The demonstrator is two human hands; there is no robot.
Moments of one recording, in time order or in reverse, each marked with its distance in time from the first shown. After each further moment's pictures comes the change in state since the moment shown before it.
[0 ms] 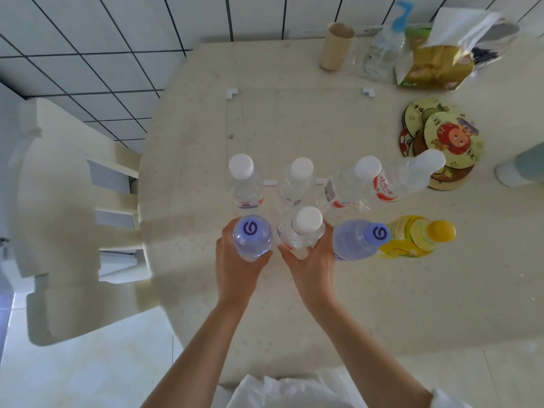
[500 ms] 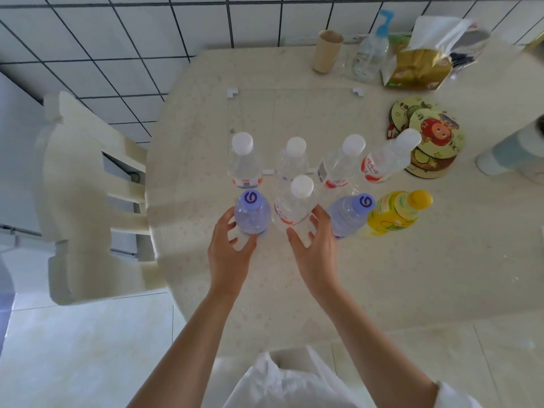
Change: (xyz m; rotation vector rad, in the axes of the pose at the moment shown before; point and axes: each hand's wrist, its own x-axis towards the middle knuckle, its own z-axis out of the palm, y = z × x) left_hand -0.032 0.001 -0.024 -0.143 0.026 -0.107; right_hand -0.027 -0.003 -0.022 -0.113 -0.057 -0.062
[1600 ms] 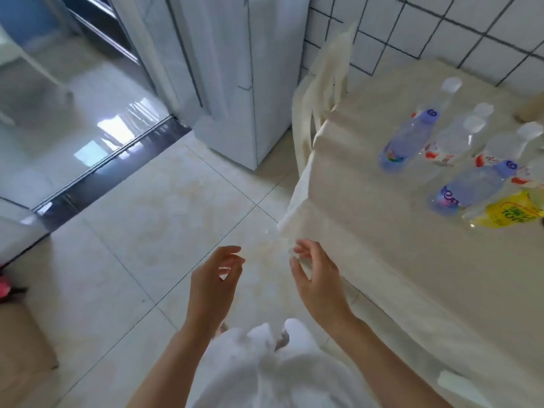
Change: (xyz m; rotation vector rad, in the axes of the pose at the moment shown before) left_hand -0.458 -0.073 -0.108 -0.061 0.580 -0.321; right_hand -0.325 0.038 -0.091 -0.251 -0.896 -0.493
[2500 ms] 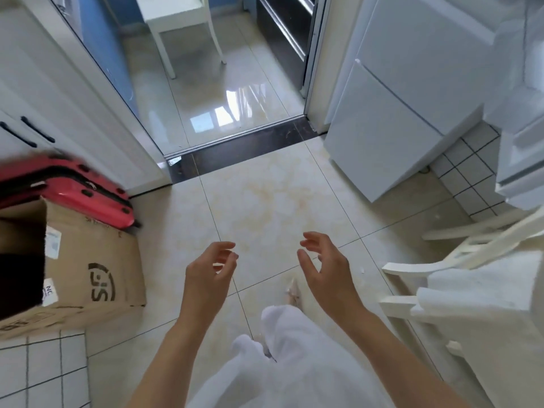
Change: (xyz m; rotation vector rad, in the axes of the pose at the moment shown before) left_hand 0.070 -0.207 -0.367 -0.061 0.413 -0.313; right_hand 0.059 -0.258 0.350 -0.046 -0.386 -0.258
